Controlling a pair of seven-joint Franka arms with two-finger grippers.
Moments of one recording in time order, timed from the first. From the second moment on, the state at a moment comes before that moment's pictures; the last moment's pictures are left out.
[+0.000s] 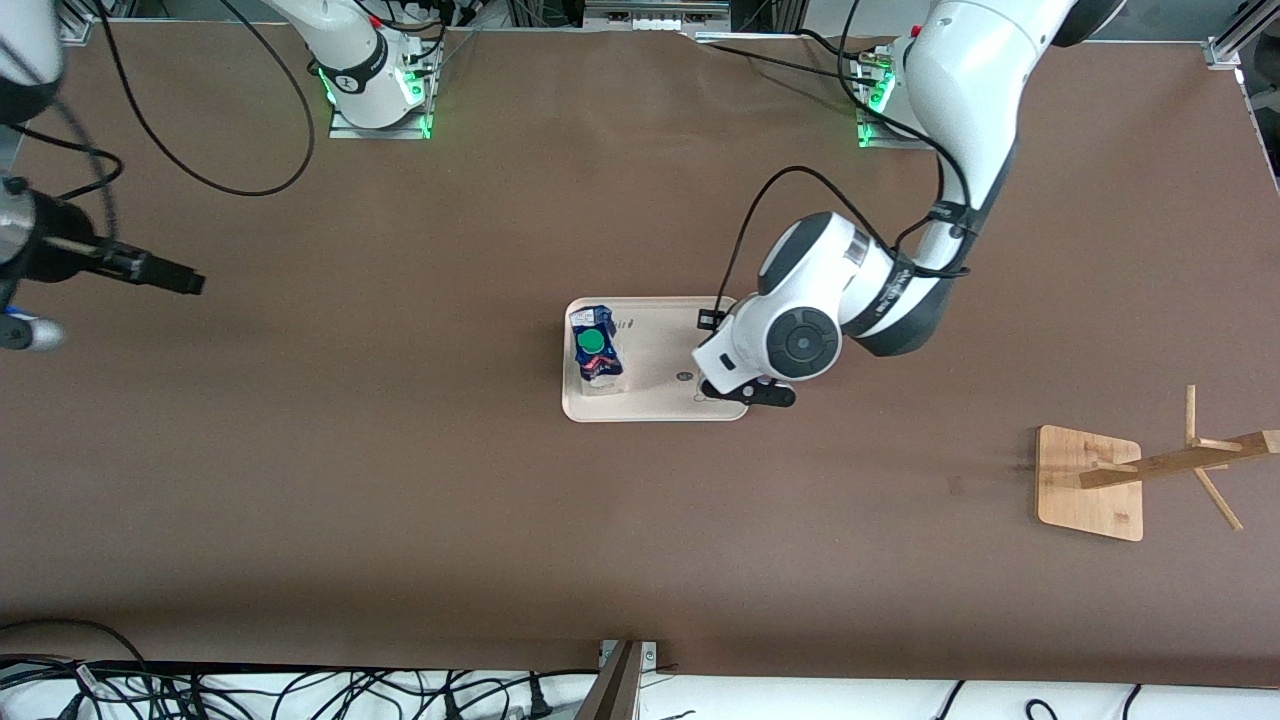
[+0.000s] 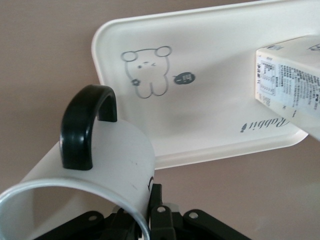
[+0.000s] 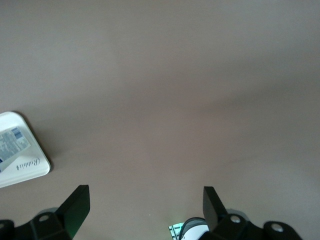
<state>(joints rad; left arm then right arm) -0.35 0.73 -0.27 -1.34 -0.13 1.73 -0.44 0.02 0.26 -0.09 -1.30 0.08 1.37 0.26</state>
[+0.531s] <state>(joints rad) -0.43 0.81 -0.26 -1.33 -0.13 1.89 -0.65 -0.05 0.24 -0.01 -1.30 0.03 1.41 0.26</state>
